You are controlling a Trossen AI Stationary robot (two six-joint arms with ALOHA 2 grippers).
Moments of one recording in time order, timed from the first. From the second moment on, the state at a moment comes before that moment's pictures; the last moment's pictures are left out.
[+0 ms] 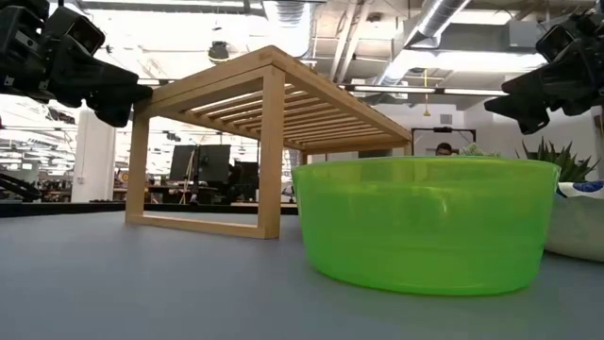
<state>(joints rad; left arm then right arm) 0.04 0.02 0.03 -0.01 0.06 -0.12 0.23 0.01 0.08 -0.20 0.30 0.20</state>
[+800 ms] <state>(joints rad) 0.04 0.02 0.03 0.00 0.03 -0.58 0.20 0.01 0.08 -0.20 0.44 0.05</state>
